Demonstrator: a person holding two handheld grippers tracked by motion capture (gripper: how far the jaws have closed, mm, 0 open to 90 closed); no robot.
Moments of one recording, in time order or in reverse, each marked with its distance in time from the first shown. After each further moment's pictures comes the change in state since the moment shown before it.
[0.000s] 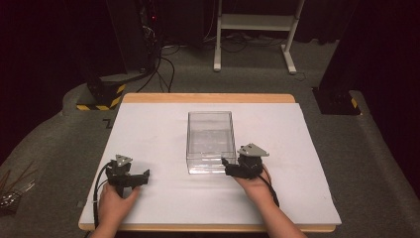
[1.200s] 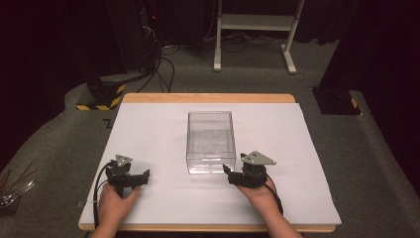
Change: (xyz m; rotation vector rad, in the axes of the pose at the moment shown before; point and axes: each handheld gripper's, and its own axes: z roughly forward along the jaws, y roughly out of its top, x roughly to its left) left arm 0.000 0.000 0.000 -0.002 0.001 0.000; right arm 0.008 -0.010 -0.029 -0.019 0.078 0.018
